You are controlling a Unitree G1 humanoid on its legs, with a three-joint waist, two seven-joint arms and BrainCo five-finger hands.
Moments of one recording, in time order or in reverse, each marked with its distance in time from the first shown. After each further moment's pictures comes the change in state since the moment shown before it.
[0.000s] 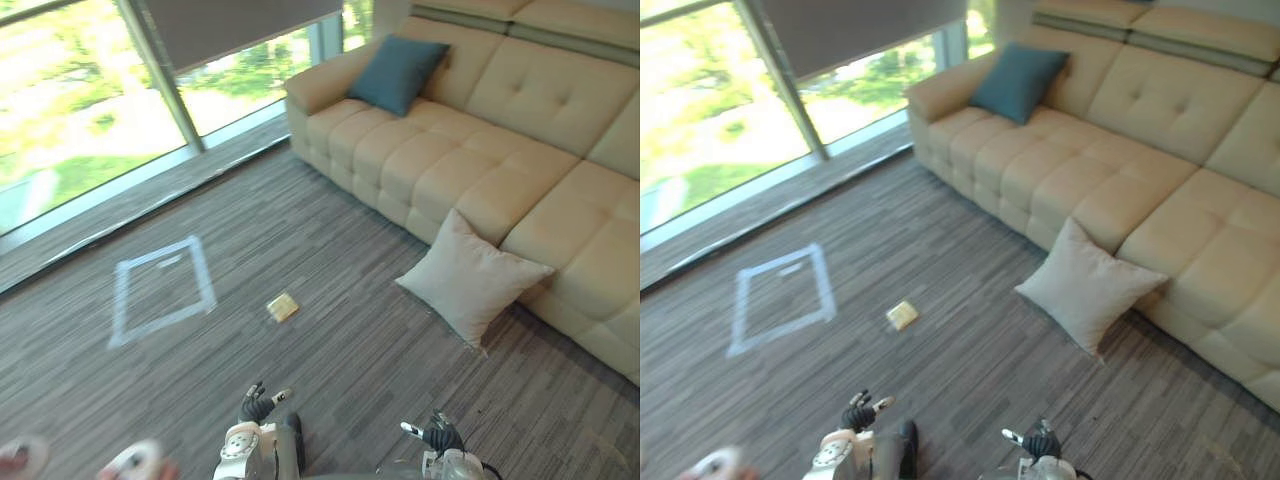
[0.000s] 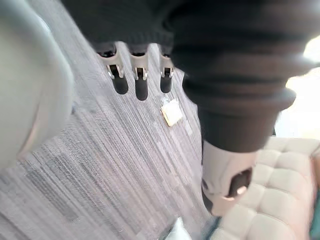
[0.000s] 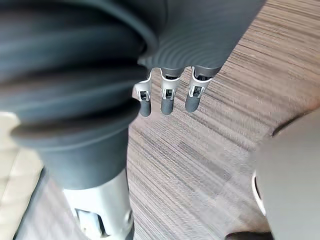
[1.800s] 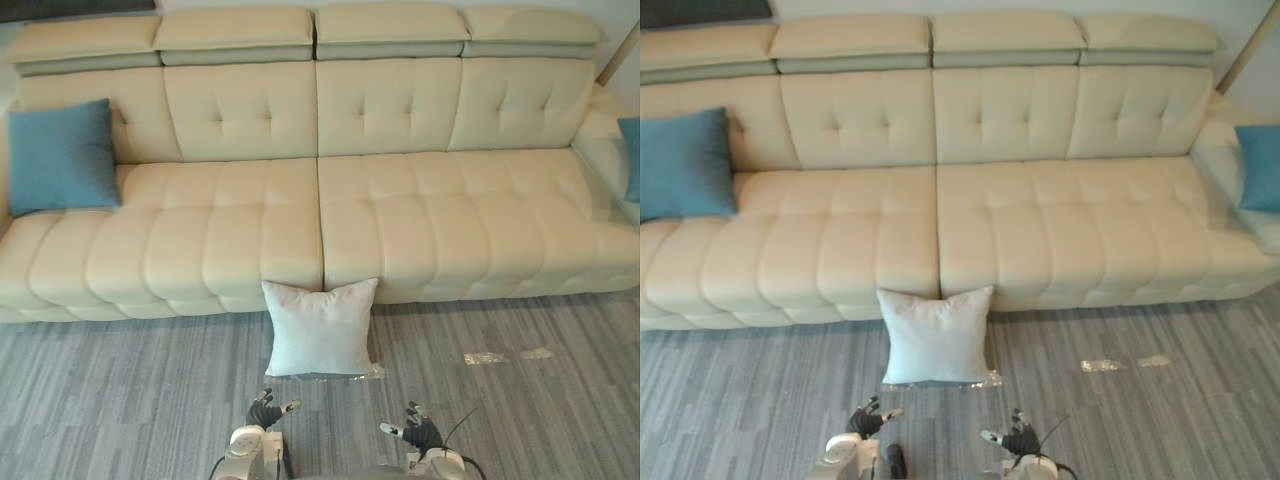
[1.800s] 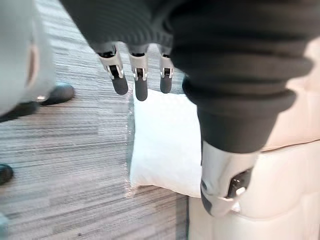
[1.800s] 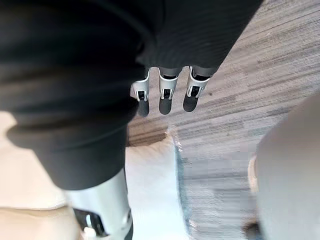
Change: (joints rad) left arm -0.010 0.008 -0.124 0.023 0.030 0.025 -0.006; right arm 0.027 -0.049 0.070 -0.079 -0.001 -0.037 0.016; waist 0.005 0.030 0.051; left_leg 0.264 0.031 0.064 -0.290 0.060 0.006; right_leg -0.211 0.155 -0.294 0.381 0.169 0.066
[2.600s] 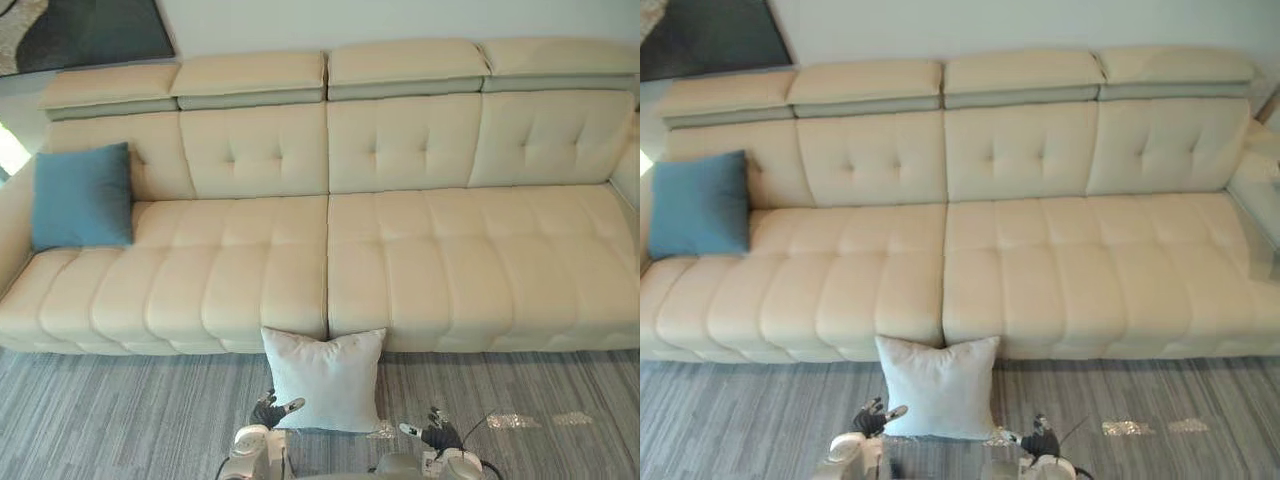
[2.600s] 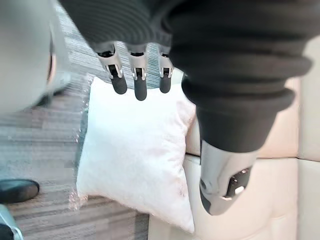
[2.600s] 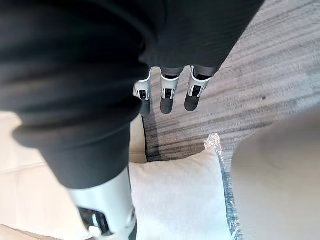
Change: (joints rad) left arm -0.025 -0.031 0.051 0.025 0.002 -0.001 0.003; right arm -0.038 -0.001 -0.113 0.089 0.010 0.008 -0.017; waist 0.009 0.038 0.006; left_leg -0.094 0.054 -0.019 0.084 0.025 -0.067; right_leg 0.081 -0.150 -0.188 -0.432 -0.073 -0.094
